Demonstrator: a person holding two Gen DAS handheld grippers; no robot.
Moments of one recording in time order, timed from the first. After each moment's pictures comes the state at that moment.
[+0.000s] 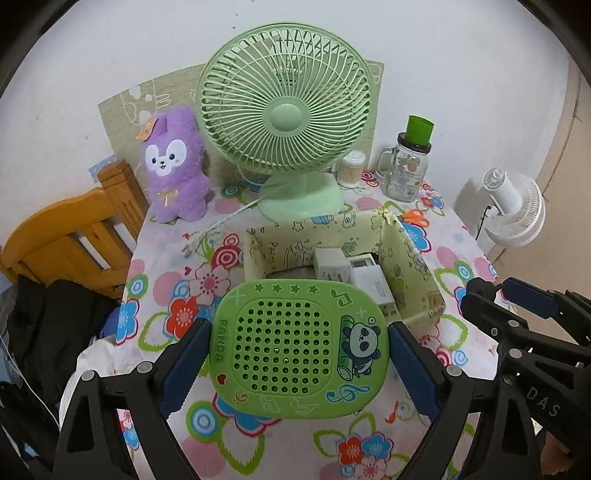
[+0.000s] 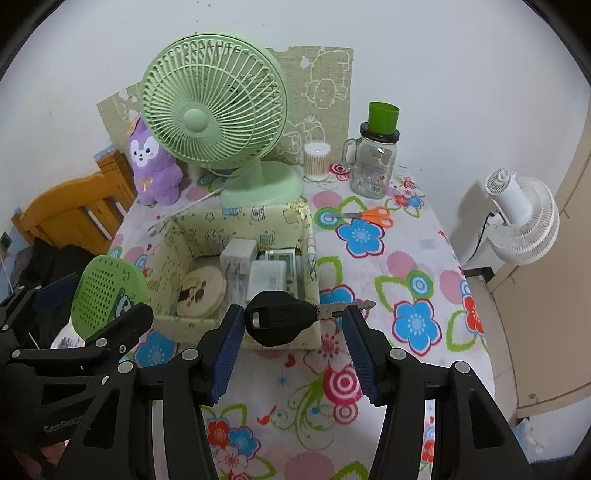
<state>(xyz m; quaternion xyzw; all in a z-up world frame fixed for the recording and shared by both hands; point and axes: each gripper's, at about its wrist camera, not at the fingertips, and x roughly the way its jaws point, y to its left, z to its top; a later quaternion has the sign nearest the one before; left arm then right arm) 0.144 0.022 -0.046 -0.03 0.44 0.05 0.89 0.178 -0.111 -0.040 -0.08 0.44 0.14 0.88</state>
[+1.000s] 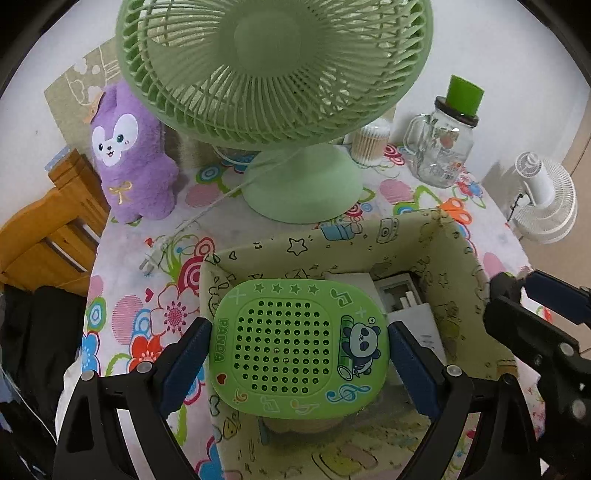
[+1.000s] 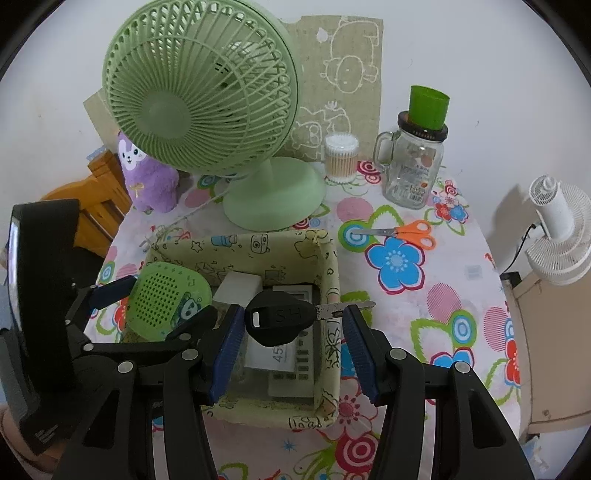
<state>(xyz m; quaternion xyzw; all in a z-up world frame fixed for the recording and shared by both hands) 0.250 0.032 -0.113 -0.02 0.49 0.06 0.87 0.266 -0.087 -0.076 -0.07 0.47 0.18 0.86</state>
